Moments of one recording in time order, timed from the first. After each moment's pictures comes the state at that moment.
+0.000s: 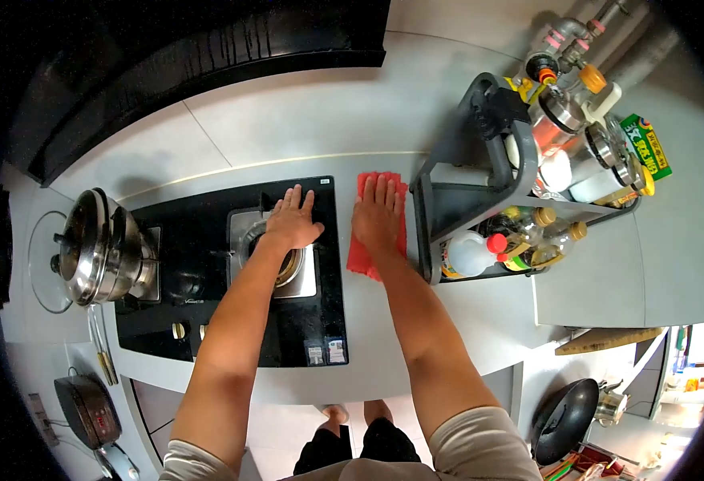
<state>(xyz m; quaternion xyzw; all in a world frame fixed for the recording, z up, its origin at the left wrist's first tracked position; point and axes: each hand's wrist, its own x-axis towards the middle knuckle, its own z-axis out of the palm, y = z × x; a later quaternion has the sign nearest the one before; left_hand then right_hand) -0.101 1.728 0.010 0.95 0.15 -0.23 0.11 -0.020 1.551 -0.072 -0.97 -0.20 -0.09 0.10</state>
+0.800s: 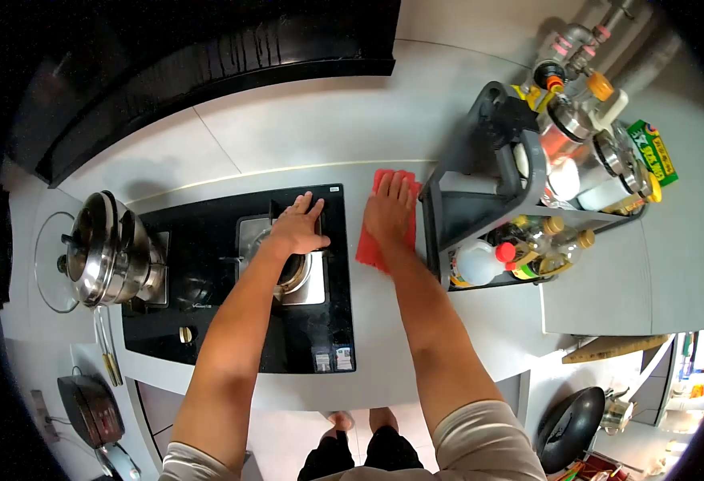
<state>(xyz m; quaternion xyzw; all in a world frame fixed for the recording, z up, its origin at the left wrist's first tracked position) -0.103 1.746 0.012 0.96 0.09 -0.23 0.11 0.015 1.564 -0.081 -0.98 -0.14 -0.10 0.12</state>
